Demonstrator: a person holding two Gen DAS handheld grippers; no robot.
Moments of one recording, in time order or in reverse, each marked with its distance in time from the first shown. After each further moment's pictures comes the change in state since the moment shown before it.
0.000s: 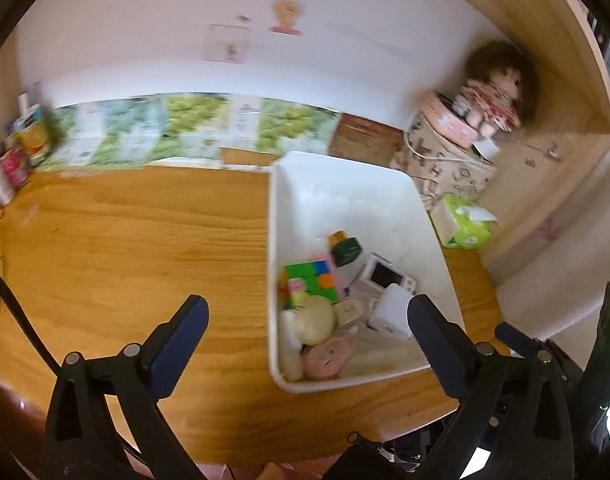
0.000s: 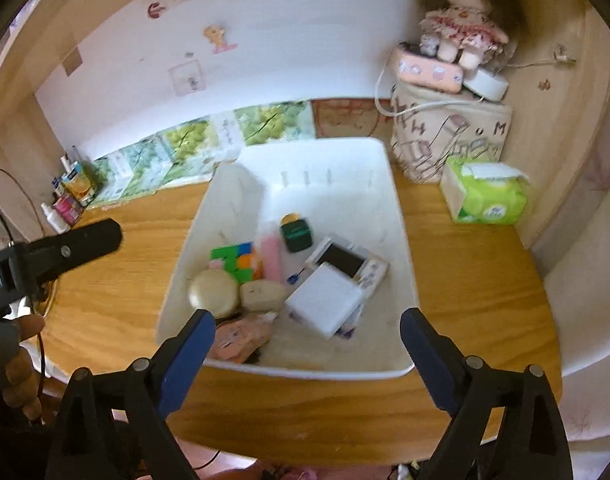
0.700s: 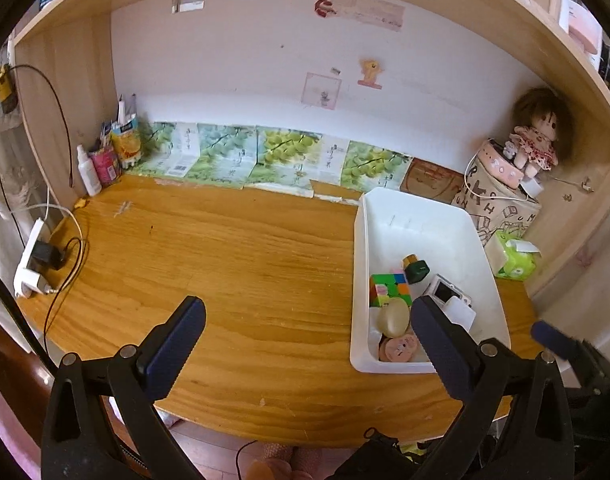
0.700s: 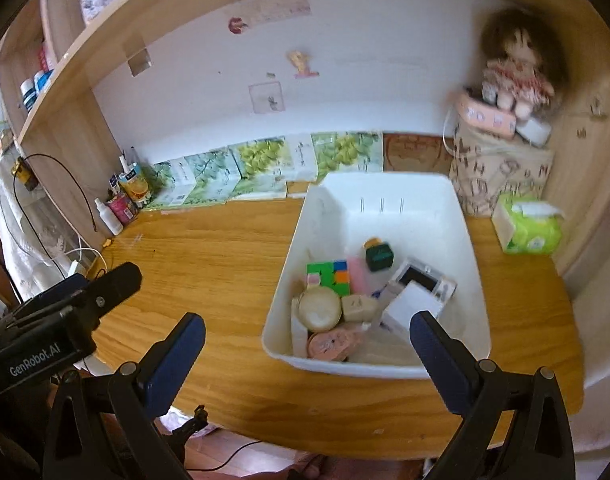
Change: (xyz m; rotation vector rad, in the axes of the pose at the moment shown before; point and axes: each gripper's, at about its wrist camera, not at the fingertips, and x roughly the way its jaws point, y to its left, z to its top) left arm -0.065 0.041 -0.039 -0.075 -0.157 0.207; right arm -0.040 0.071 -0.004 -0.066 -0.073 0.118
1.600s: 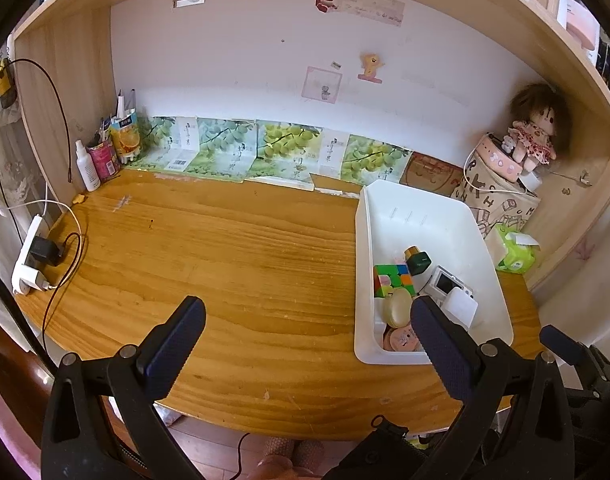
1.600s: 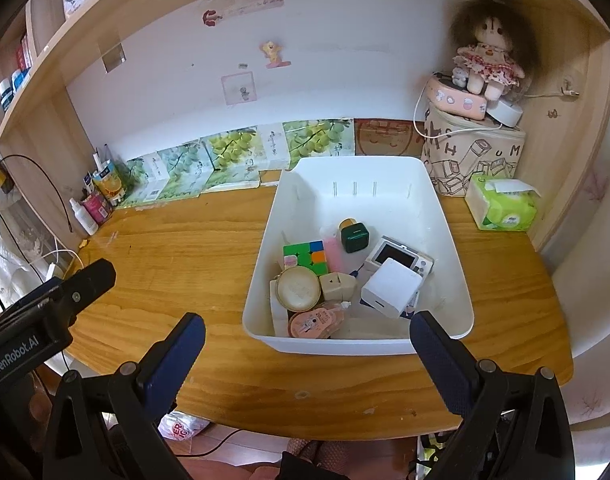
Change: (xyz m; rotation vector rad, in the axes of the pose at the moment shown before) left arm 0.000 0.008 -0.007 0.014 0.002 -0.013; right arm -0.001 0.005 -0.015 0.027 0.008 -0.108
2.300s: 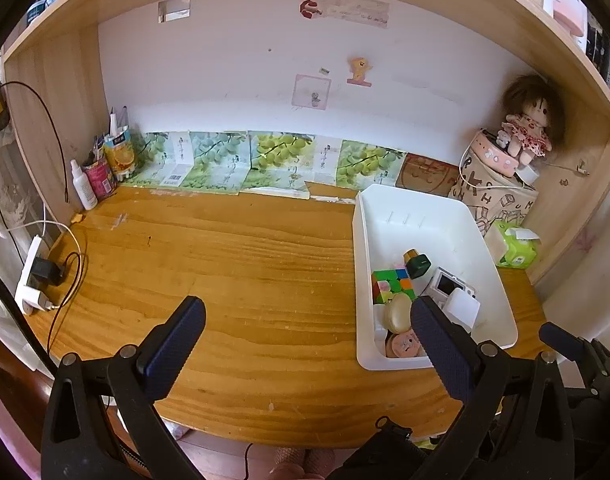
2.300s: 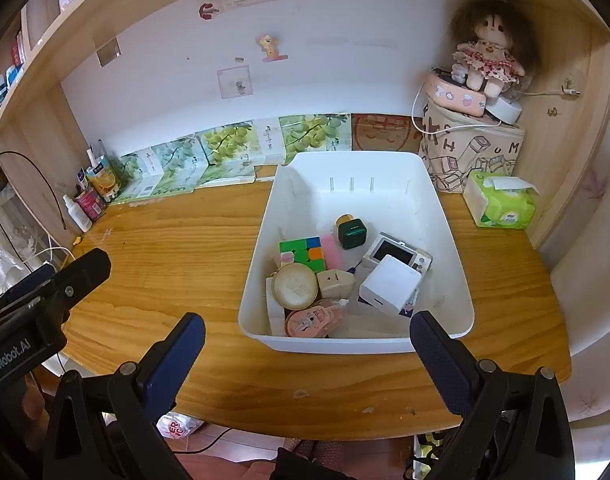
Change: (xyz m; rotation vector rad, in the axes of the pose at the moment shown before) left arm 0.001 -0.008 0.006 0.056 -0.027 0.006; right arm 0.005 0.003 0.002 0.003 0.012 -0.025
